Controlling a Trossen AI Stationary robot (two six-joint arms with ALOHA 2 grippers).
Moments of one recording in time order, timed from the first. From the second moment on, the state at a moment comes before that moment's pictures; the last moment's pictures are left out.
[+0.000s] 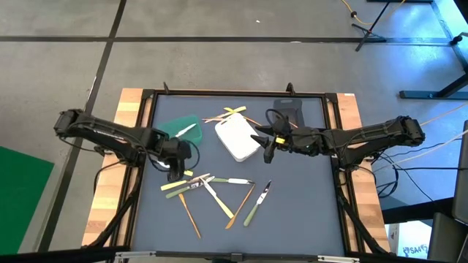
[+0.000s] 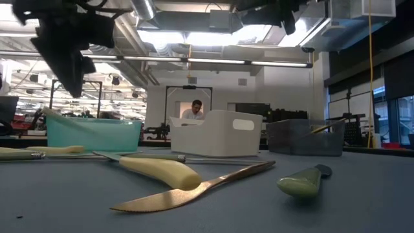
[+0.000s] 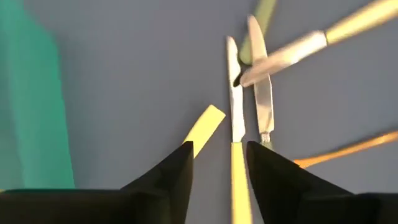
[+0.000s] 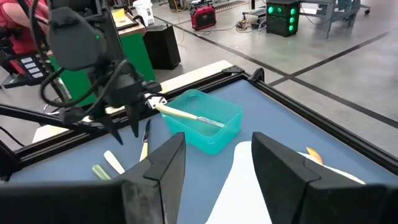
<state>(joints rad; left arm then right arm) -0.13 1.13 0.78 -0.86 0.02 -0.43 0.14 1.23 0.93 0.03 0.48 0.34</state>
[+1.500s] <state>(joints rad) -0.22 1.61 0.79 -0.86 -0.08 -0.17 0.14 1.23 0.93 0.00 0.48 0.34</state>
